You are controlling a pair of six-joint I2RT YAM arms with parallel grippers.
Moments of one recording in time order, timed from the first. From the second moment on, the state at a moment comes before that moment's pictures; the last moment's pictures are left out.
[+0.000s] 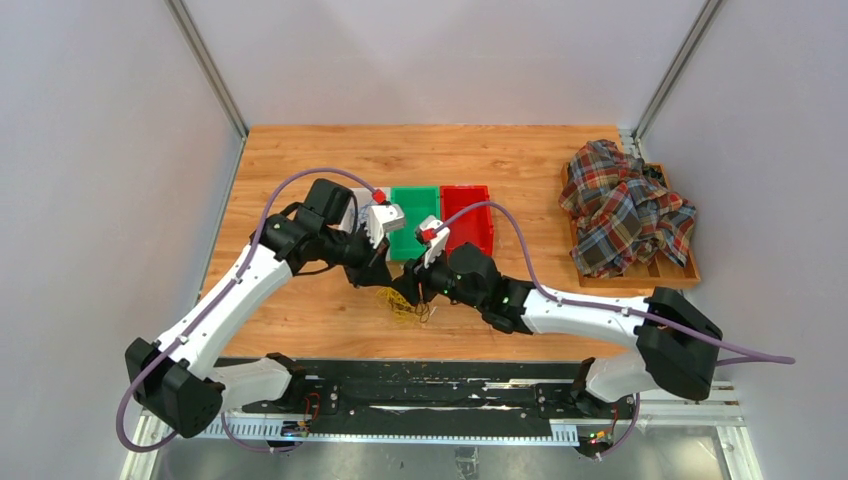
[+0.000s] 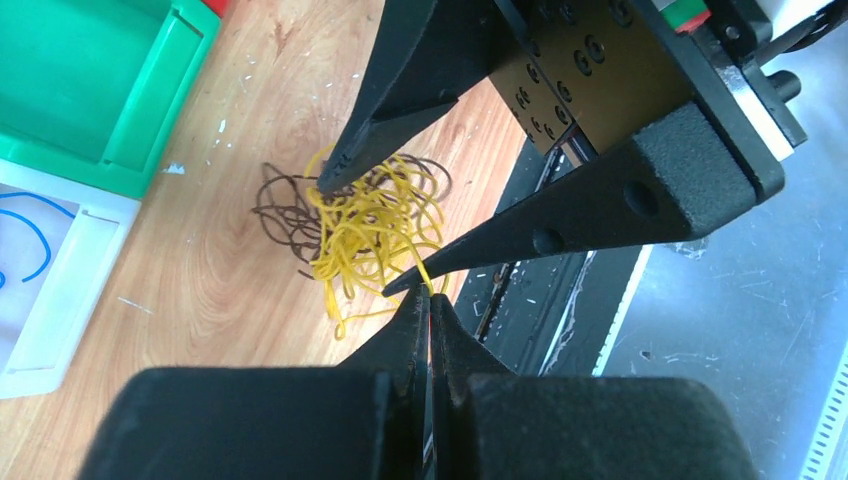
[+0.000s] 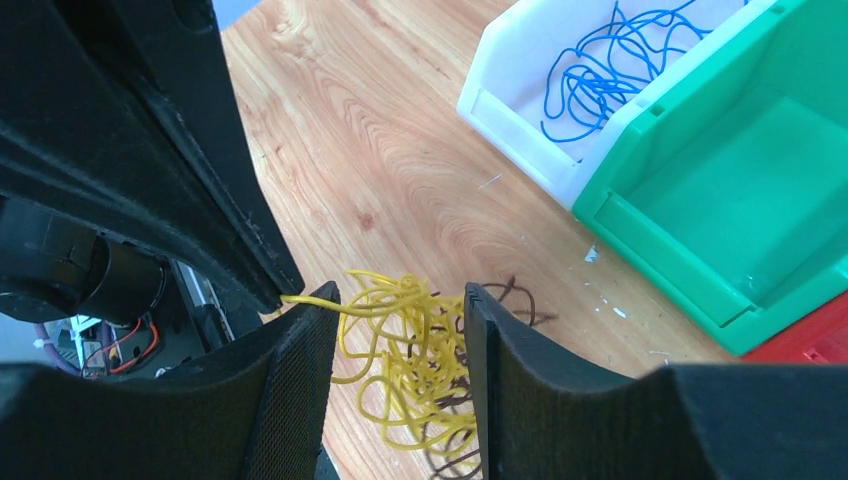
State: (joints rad) left arm -0.51 1.17 1.12 -0.90 0.66 0.28; right arm 1.06 1.38 0.76 0.36 0.01 0.27
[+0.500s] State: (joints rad) left arm -0.51 1.15 1.31 -0.97 0.78 0.25; right arm 1.07 1.52 0.77 0.52 0.08 0.29
